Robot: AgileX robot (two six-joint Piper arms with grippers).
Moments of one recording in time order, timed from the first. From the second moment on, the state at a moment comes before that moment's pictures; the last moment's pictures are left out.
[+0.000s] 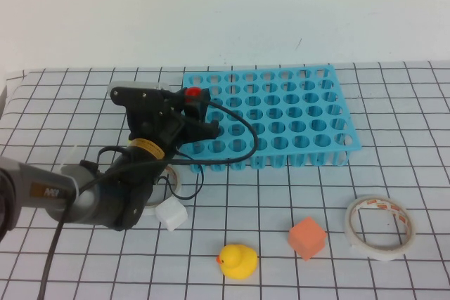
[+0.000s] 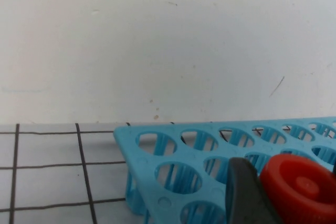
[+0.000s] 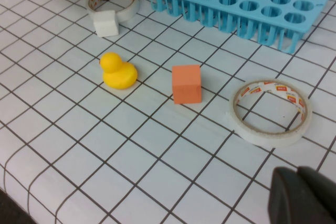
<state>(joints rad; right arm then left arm) 1.13 0.18 -0.50 -0.50 0.99 0.59 -0.37 2.07 -1.02 0.05 -0.98 -0.34</state>
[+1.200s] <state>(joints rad) 1.13 0.18 -0.50 -0.50 0.99 0.59 -0.26 1.69 -1.02 0.42 -0.70 -0.30</state>
